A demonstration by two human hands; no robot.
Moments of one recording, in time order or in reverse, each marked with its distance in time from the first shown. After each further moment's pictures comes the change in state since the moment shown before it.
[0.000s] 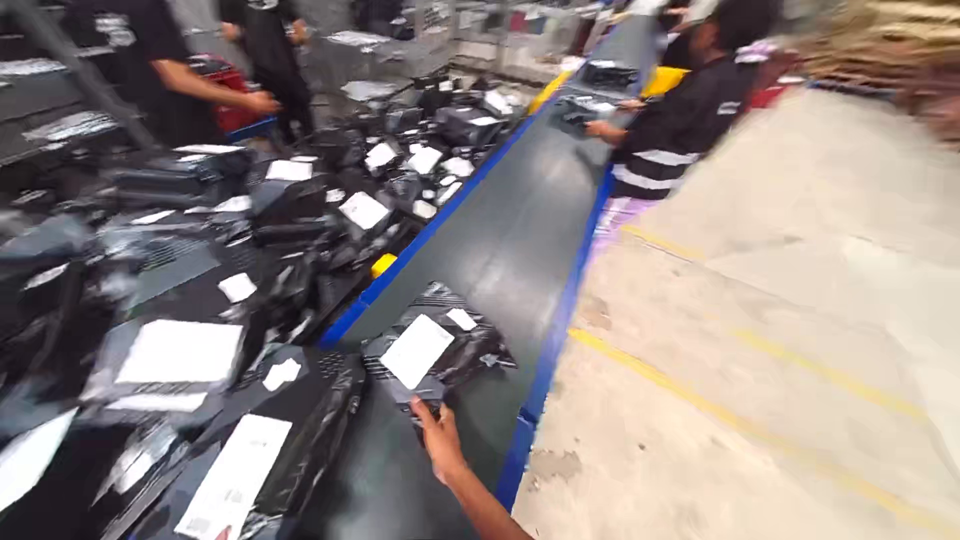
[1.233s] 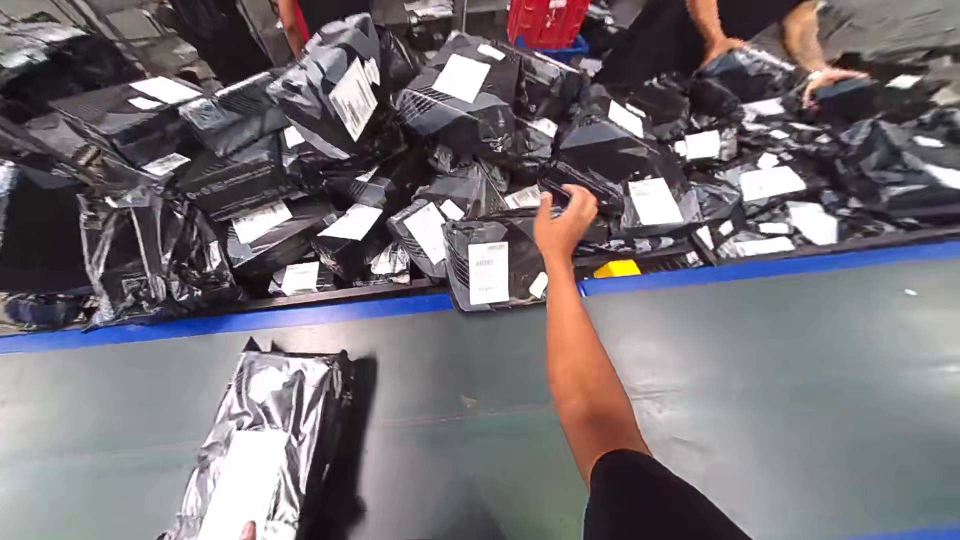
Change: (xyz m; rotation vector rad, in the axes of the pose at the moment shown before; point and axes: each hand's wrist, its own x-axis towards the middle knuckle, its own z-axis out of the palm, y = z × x) left_hand -0.249 0.013 -0.201 -0.067 0.852 0.149; right_hand 0.145 -0.130 0.379 -0.758 -0.237 -1.094
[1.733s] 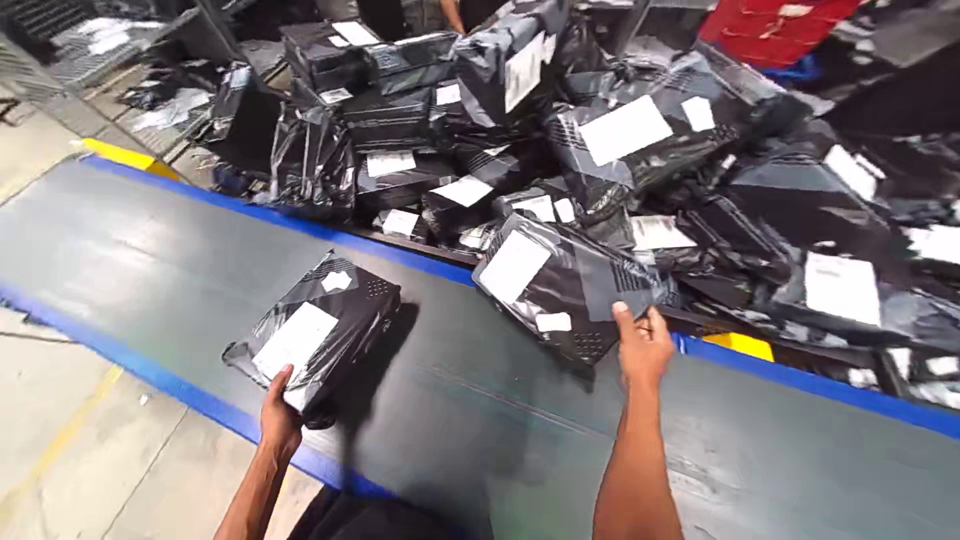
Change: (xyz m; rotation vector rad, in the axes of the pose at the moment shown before) left_hand 0.023 0.063 -0.006 -0.025 0.265 -0.002; right_hand -0.167 0.007 -0.065 0.341 -0.330 0.254
